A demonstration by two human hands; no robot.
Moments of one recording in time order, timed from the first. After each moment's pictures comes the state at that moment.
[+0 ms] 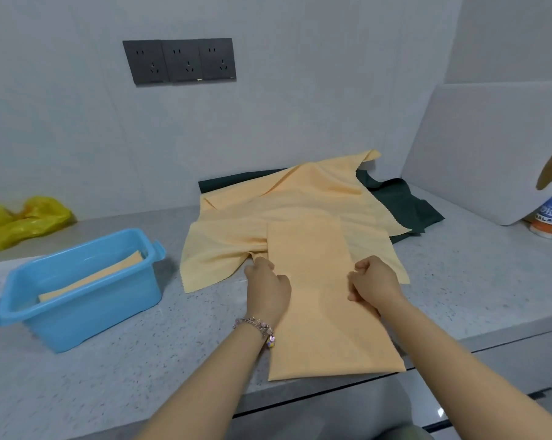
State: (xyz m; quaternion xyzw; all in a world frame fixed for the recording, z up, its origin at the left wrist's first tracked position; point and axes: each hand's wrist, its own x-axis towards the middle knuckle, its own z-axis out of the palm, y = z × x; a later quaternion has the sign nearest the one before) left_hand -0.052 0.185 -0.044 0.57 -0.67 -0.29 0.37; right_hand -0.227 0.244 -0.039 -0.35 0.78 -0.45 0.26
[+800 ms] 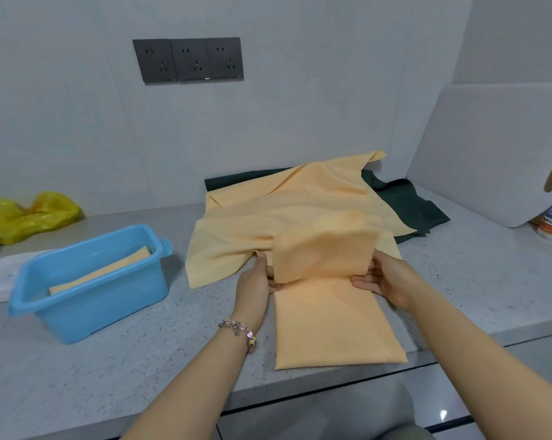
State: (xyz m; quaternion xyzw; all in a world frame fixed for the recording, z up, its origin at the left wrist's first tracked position) left_hand -0.030 0.173 -0.047 0.47 -0.46 -0.58 0.47; right_hand -0.255 0.242 -0.029 -0.24 0.61 -0.57 0.49
